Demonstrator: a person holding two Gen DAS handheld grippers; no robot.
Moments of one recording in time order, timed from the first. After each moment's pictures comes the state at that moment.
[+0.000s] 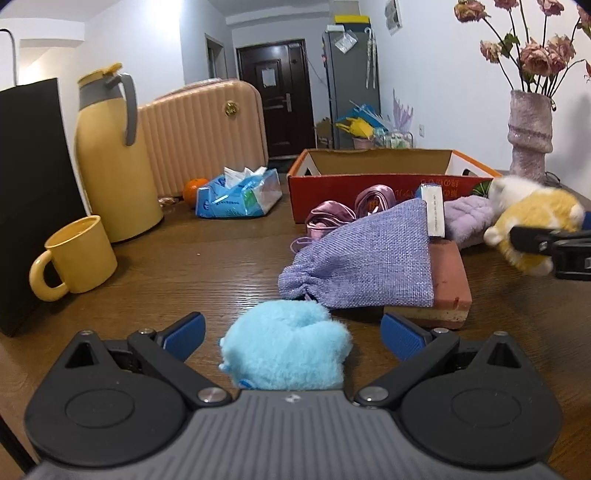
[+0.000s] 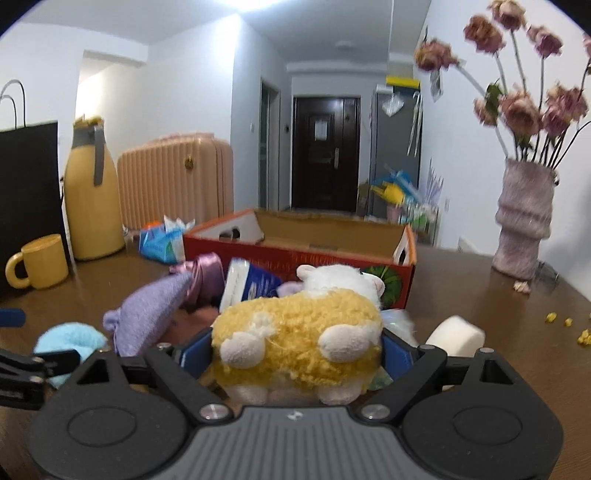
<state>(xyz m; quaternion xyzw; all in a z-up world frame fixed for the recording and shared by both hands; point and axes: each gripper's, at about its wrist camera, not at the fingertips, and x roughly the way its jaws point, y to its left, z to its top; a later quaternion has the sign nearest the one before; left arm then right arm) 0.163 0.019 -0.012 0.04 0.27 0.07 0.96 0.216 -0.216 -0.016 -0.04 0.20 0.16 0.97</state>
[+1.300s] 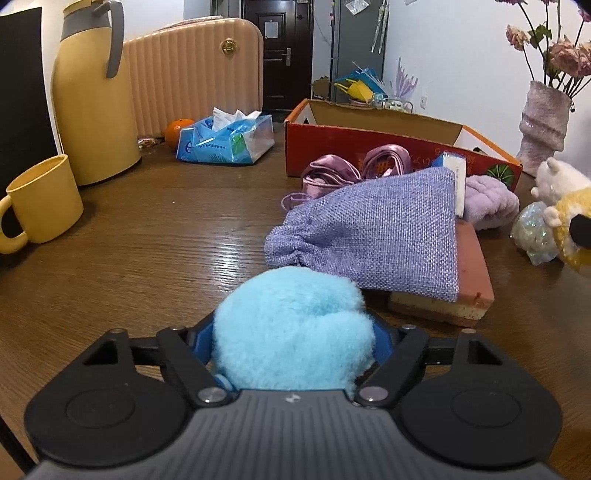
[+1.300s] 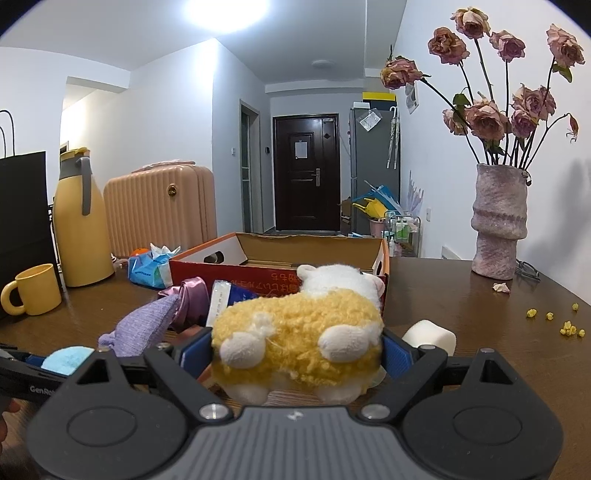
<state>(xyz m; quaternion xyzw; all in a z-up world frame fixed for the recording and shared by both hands) 0.200 0.036 -0.034 -0.02 0.34 0.05 0.94 0.200 -0.231 -0.009 -0.01 0.17 0.13 0.98</state>
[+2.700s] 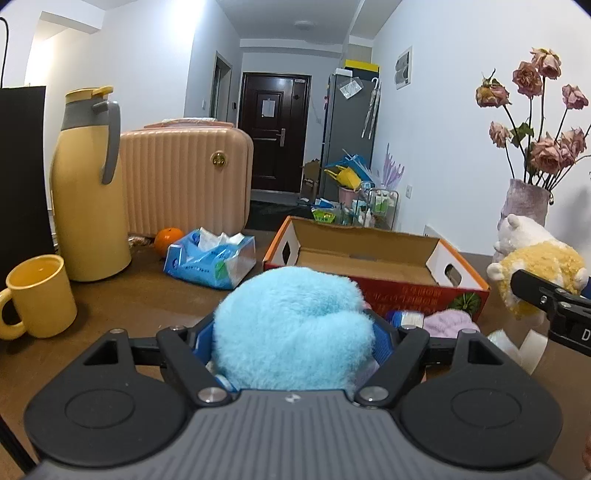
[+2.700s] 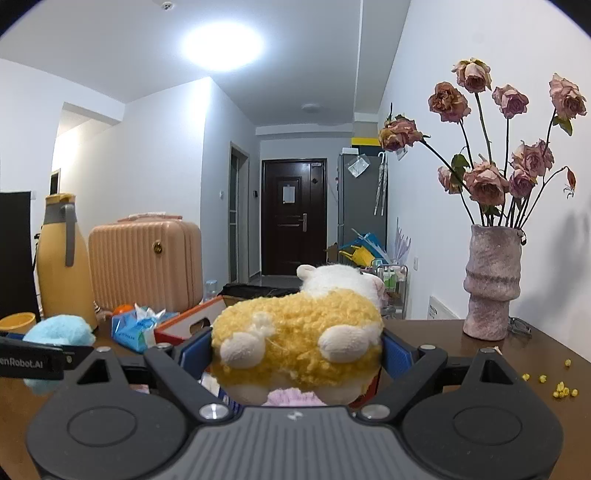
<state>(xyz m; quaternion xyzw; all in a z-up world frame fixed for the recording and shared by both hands) 0.216 0.025 0.045 -0.05 0.20 0.04 0.98 0.227 -0.218 0.033 -0.01 0.09 0.10 0.99</state>
